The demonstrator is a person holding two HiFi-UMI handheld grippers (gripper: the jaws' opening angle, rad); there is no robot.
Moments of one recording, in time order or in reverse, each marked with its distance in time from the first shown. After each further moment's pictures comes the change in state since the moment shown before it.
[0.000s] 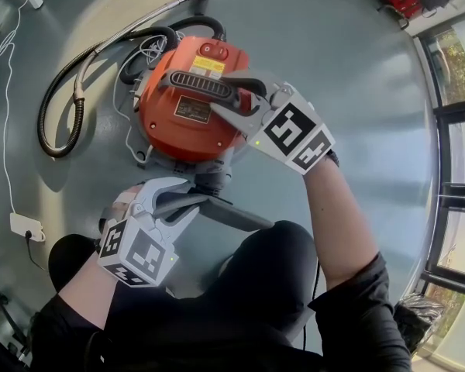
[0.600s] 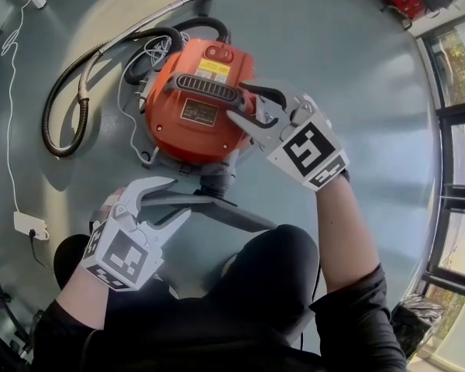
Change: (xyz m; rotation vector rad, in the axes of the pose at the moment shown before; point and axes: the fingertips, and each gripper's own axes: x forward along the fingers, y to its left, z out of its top) left arm -0.034 0.015 -0.001 -0.086 -0.027 0.002; right arm -0.025 0.000 -0.001 -0.021 -0.015 -0.067
